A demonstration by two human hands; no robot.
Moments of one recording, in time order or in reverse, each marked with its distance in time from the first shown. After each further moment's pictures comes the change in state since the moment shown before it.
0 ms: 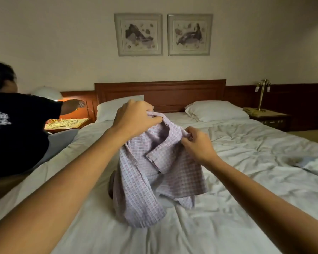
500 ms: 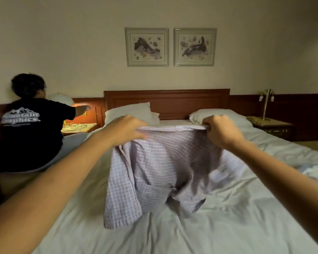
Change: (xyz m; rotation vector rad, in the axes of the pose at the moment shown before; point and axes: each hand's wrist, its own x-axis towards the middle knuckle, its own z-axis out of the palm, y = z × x) left_hand -0.043 -0.022 -0.049 0.075 -0.361 0.145; right_hand -0.004 -0.027 -0.096 -0.573 0.042 -0.246
